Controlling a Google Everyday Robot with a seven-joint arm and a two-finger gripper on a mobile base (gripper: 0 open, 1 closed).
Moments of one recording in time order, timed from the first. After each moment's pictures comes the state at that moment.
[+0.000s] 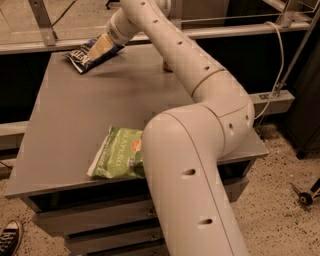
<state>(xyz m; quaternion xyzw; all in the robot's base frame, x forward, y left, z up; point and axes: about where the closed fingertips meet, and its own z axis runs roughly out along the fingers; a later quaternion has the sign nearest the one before) 0.883 0.151 0.909 -0.44 0.77 0.12 0.44</state>
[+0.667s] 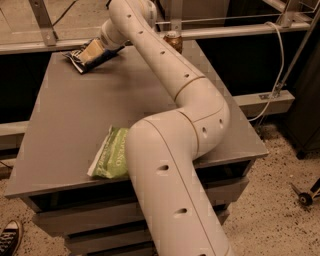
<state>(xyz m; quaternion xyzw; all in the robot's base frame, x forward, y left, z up) 0.909 0.187 0.878 -0.39 0.80 0.14 0.44</state>
